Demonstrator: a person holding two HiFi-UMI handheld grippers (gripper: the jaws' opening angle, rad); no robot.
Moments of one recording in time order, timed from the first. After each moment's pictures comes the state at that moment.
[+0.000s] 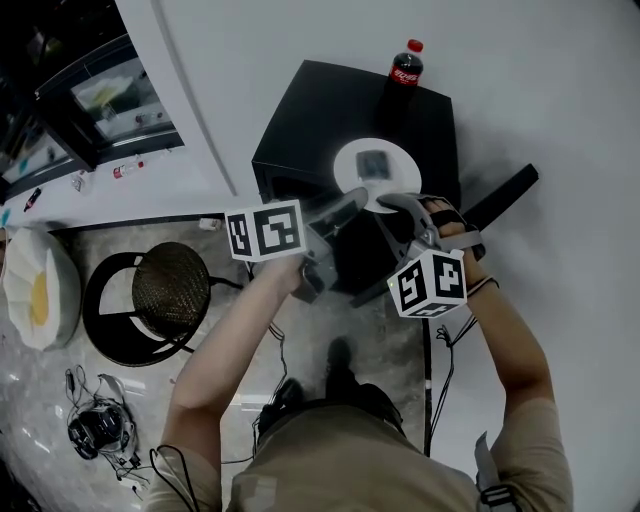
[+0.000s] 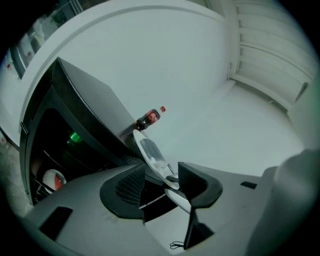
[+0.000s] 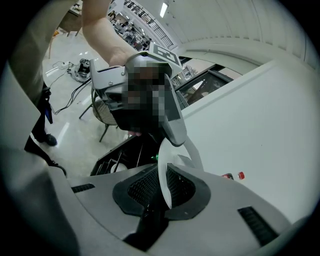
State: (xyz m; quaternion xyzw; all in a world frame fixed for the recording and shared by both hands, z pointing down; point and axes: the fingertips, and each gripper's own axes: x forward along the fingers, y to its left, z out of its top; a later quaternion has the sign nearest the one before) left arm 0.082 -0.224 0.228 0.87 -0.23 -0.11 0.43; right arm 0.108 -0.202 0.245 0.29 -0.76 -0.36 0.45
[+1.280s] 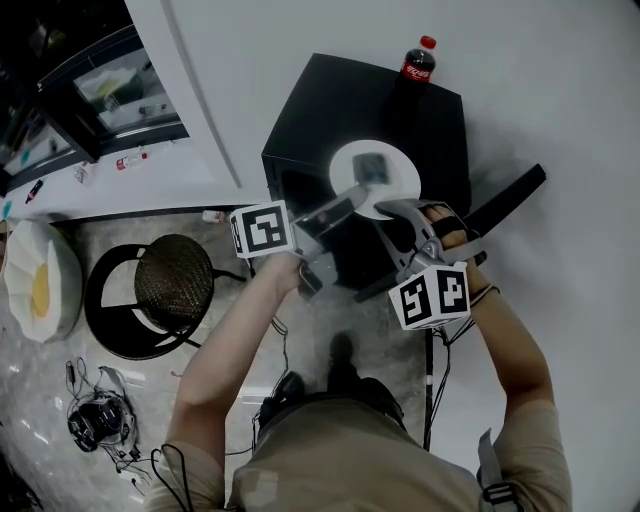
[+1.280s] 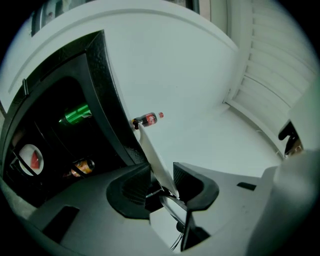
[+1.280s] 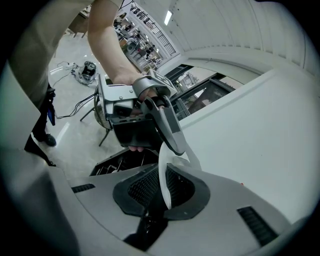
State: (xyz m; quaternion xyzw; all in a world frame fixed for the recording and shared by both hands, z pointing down) left arm 0.071 -0.219 0.235 0.82 -0.14 -0.21 0.51; right arm 0.085 -0.183 0.243 0.28 -0.77 -0.39 0.43
